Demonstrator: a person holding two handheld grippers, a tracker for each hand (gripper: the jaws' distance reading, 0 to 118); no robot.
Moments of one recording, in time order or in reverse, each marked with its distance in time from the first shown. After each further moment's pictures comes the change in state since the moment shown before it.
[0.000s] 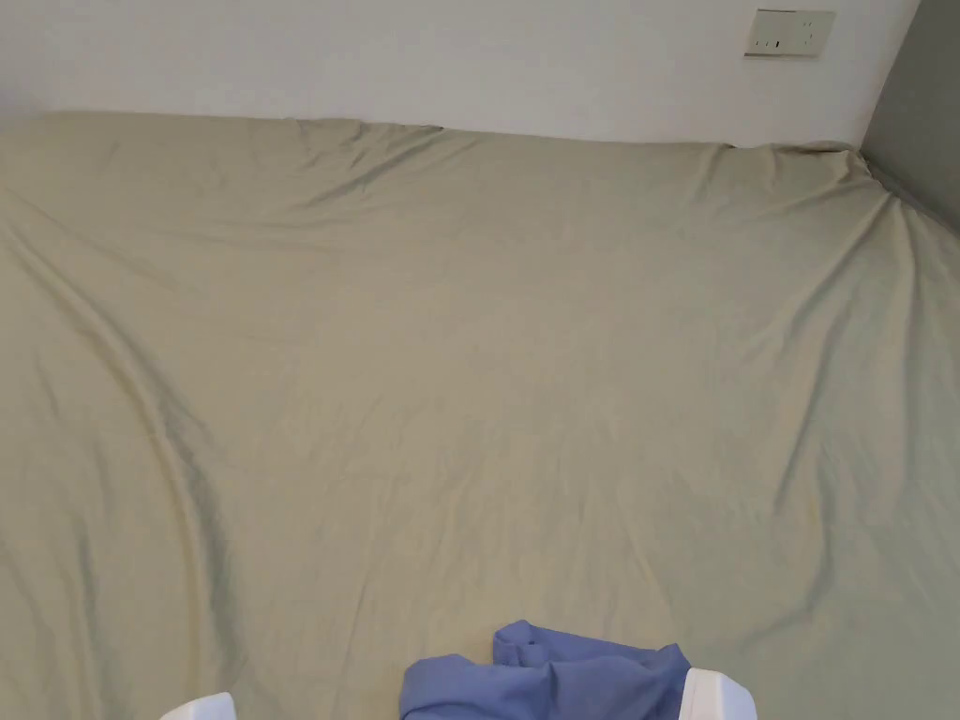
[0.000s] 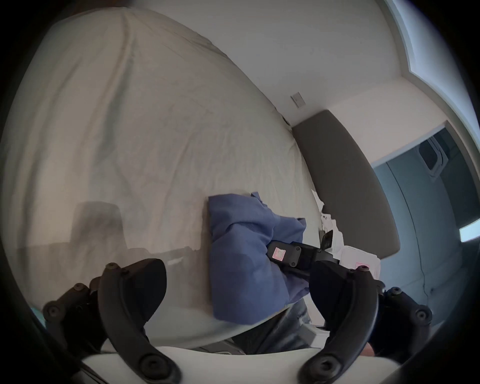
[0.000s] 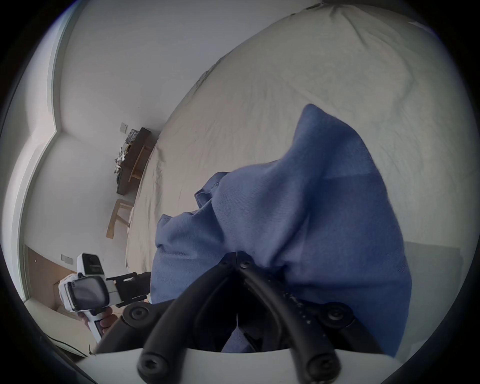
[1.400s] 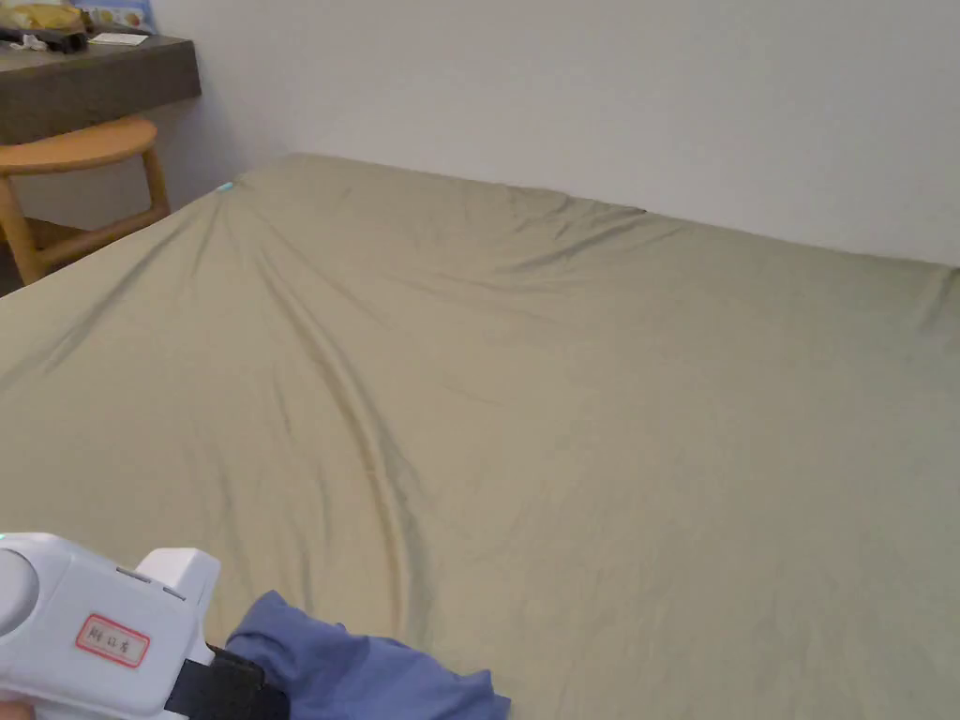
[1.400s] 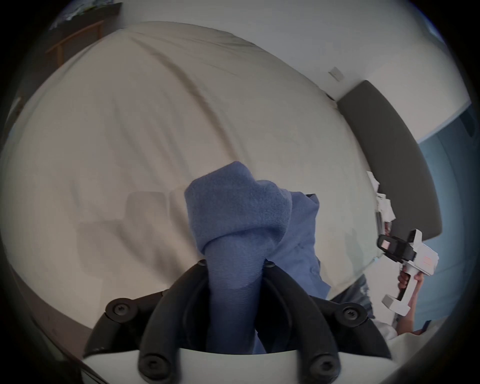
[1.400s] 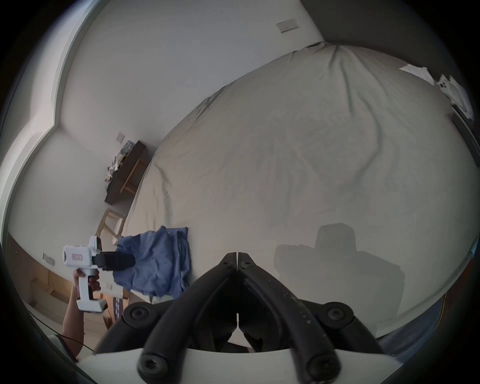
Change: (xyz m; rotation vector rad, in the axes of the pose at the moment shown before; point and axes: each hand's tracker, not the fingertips) left arm -0.088 0.139 0.150 -0.132 0.433 -0.115; right arm -0.077 0.000 0.064 0.136 -0.113 0.074
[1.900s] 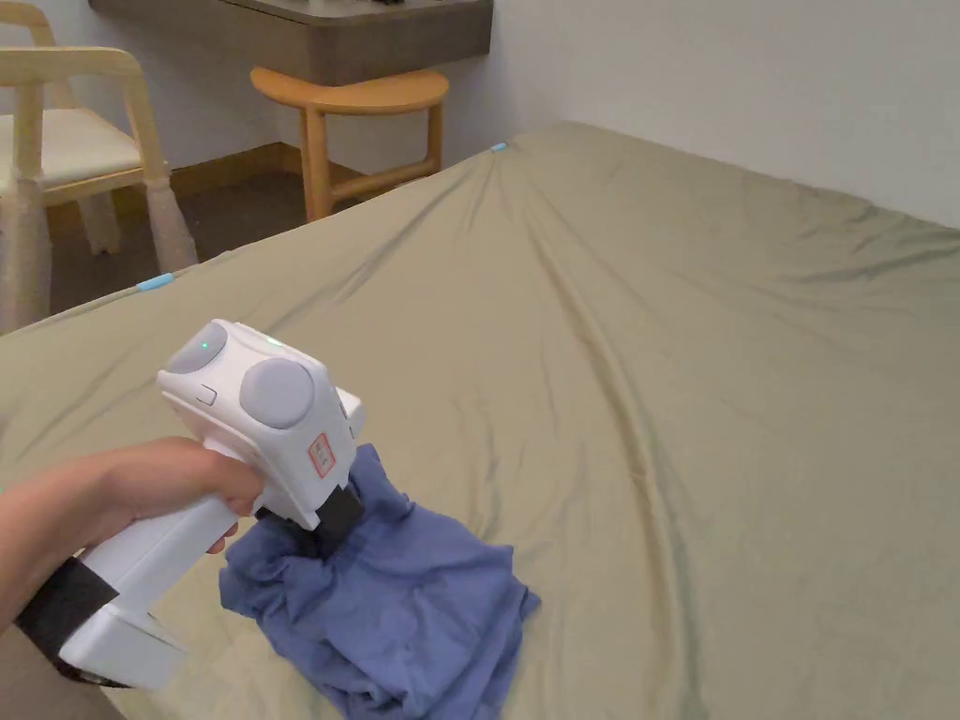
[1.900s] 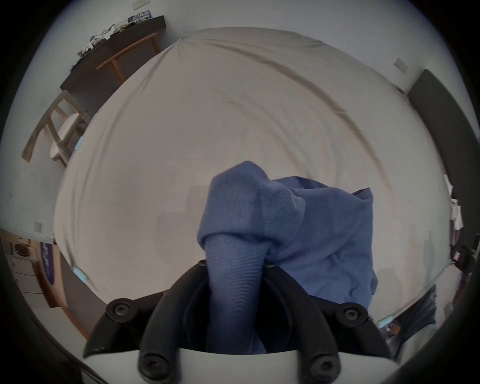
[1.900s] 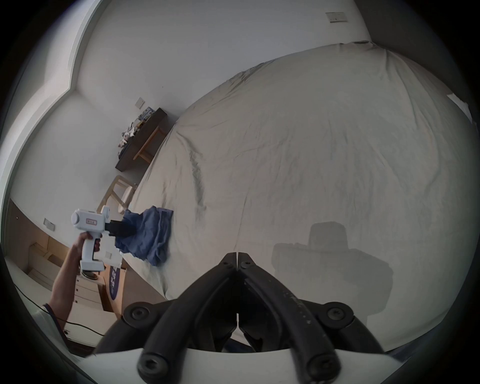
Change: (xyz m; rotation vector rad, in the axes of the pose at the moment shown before) left arm -0.124 0.051 0.023 -0.049 0.474 -0.023; right arm -0.078 0.004 -0.055 -0.114 0.044 0.157
